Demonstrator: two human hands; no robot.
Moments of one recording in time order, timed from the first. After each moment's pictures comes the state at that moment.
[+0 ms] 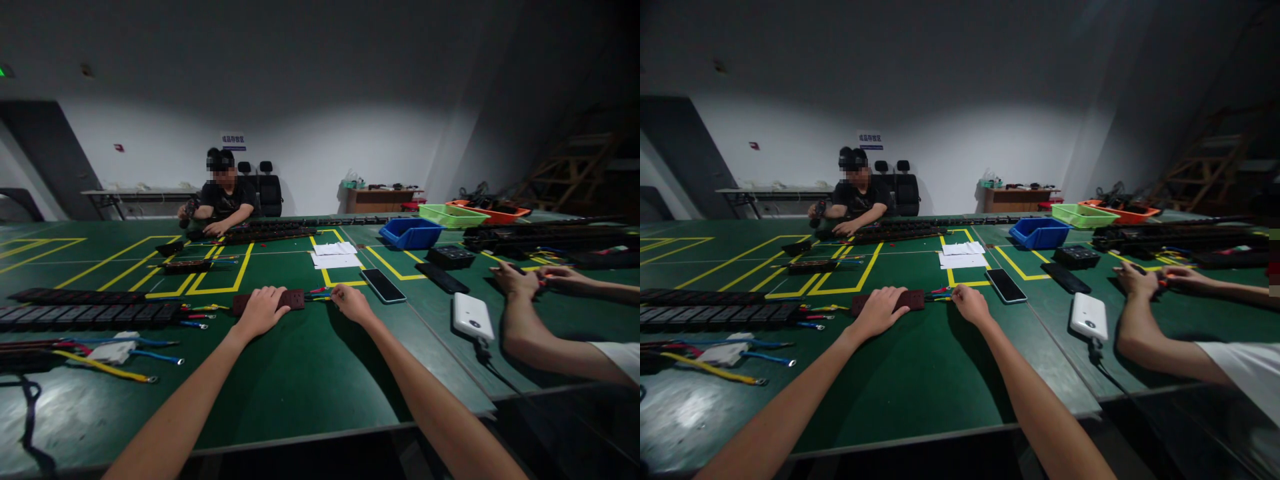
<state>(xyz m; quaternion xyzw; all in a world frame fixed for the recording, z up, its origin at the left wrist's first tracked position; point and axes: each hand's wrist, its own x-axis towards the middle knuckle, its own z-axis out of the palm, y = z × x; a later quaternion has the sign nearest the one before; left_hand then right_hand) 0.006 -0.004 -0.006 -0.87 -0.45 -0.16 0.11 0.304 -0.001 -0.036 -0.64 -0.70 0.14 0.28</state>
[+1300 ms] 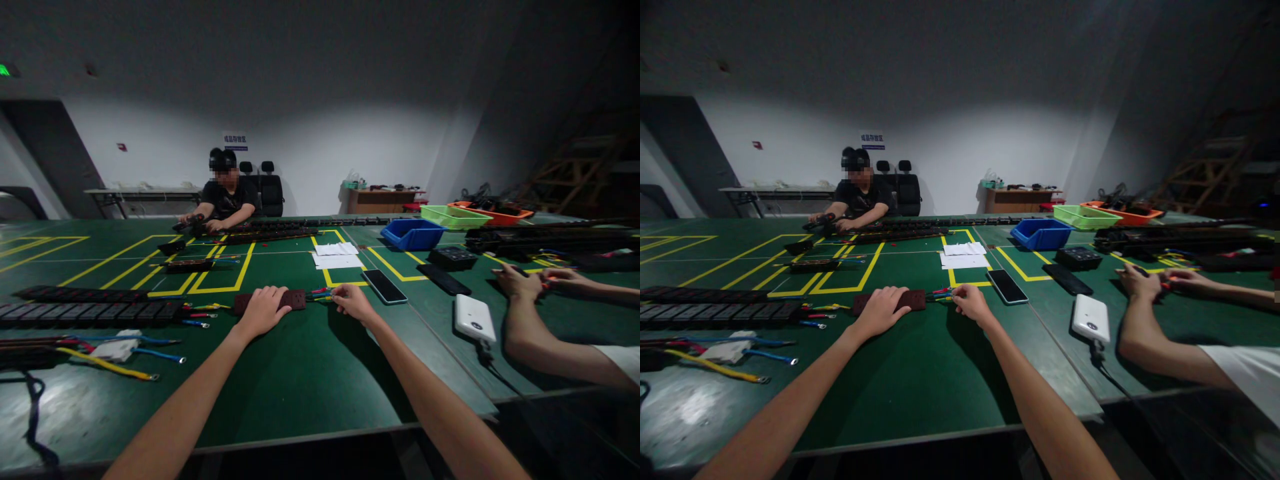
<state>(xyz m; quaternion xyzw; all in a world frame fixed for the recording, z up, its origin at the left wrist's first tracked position) 0.005 -0.002 -0.008 -0.87 -0.45 -0.15 0.10 0.299 0.005 -0.041 -0.56 -0.60 0.38 0.43</state>
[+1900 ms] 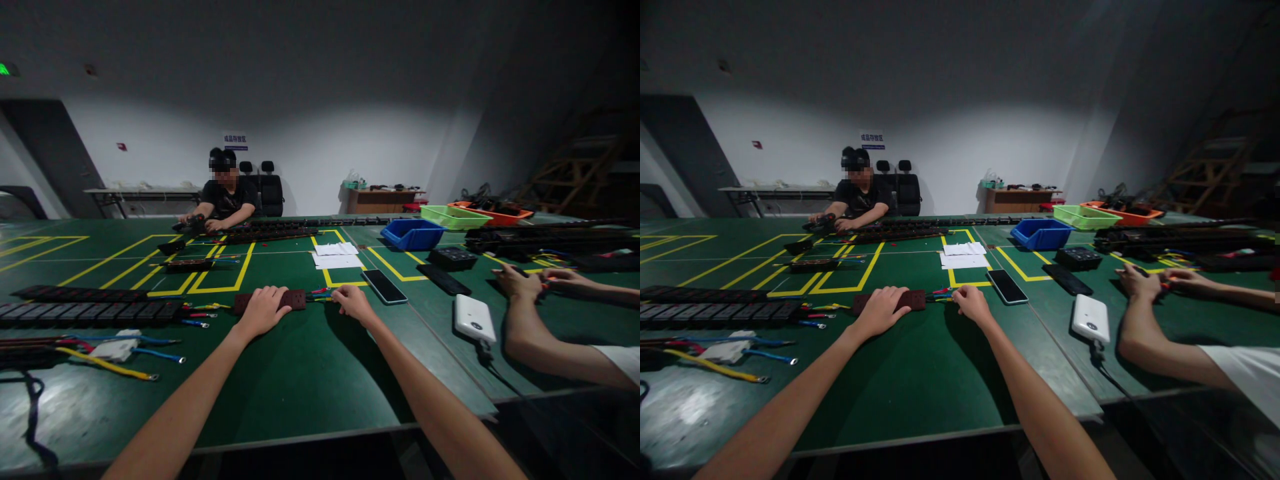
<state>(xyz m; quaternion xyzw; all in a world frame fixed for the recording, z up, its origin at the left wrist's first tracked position) 0.006 -0.003 -0.006 -0.87 -0.45 -0.16 0.09 0.304 0.007 -0.045 -0.61 -0.64 0.28 0.37</state>
